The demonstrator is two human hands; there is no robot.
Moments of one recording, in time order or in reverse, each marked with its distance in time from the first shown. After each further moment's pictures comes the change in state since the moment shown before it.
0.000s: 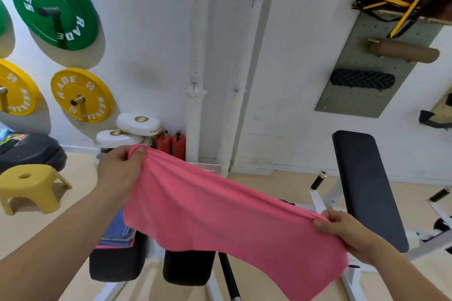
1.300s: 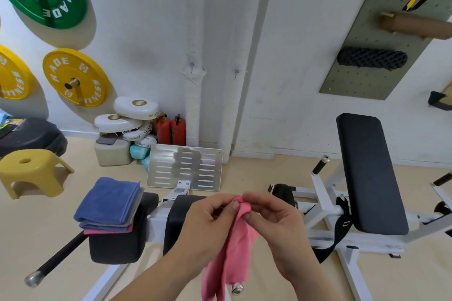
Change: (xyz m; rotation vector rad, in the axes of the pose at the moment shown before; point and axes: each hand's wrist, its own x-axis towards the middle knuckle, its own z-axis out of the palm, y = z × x) left_hand -0.164 -0.008 0.085 -0.141 -0.638 -0.024; right_hand -0.041 -0.029 0.176 0.394 0.053 -0.504
